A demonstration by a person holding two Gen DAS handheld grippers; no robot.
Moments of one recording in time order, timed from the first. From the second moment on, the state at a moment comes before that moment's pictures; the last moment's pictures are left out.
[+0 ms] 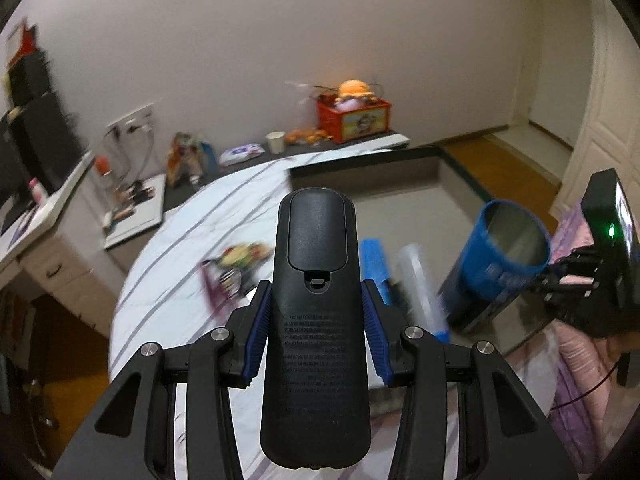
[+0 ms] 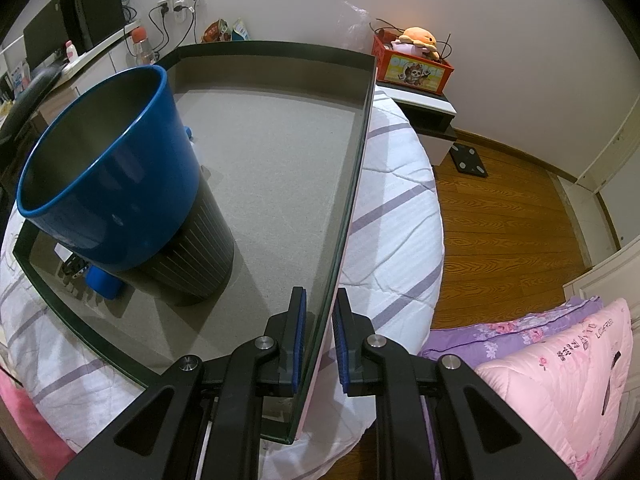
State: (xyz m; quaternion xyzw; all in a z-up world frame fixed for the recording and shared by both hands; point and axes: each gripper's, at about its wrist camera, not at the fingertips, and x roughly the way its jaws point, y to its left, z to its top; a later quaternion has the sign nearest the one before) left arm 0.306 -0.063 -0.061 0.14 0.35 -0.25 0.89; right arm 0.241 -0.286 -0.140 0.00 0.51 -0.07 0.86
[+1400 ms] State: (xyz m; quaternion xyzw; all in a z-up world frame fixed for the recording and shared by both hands) left arm 0.348 -0.104 -0.087 0.13 0.41 -0.26 0.86; right arm 0.243 -0.287 -0.141 0.00 0.51 -0.07 0.86
